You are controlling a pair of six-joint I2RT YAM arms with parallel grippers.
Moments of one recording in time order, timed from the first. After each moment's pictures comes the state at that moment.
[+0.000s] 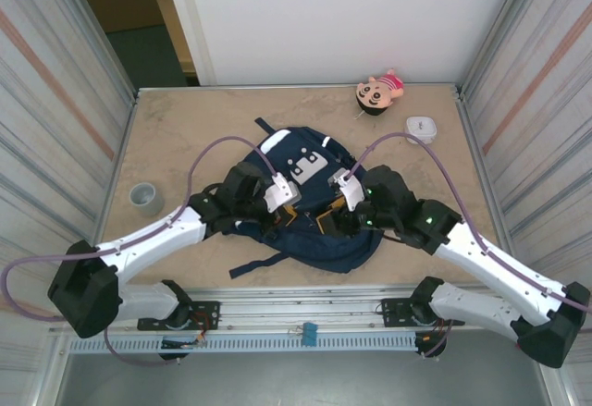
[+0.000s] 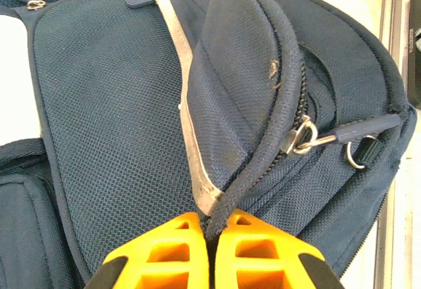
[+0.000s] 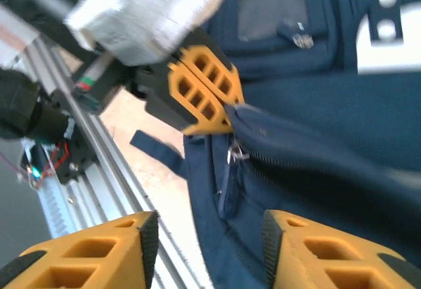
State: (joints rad) left arm -0.74 1.26 0.80 -0.28 0.42 0.26; right arm 0.84 0.95 0.90 -0.64 -0.23 0.30
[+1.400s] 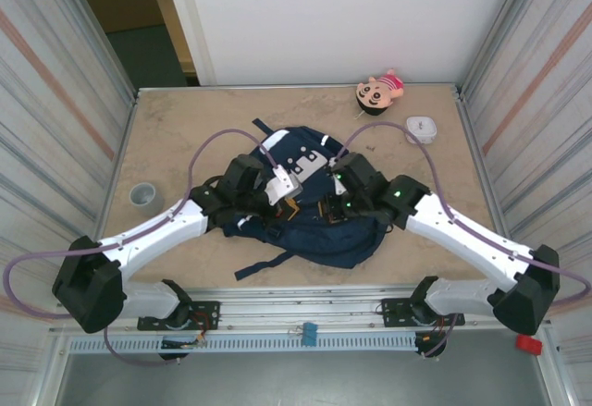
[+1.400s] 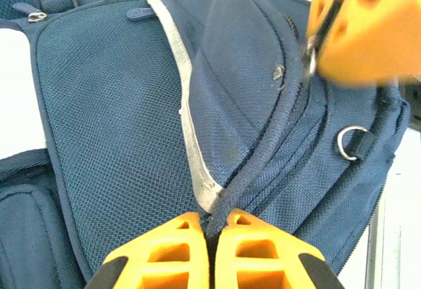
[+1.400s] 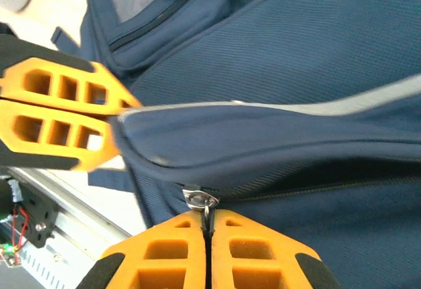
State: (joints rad) left arm -0.70 1.29 0.86 -0.32 0.44 0.25; right arm 0.82 1.19 1.09 -0.83 -0.06 0.57
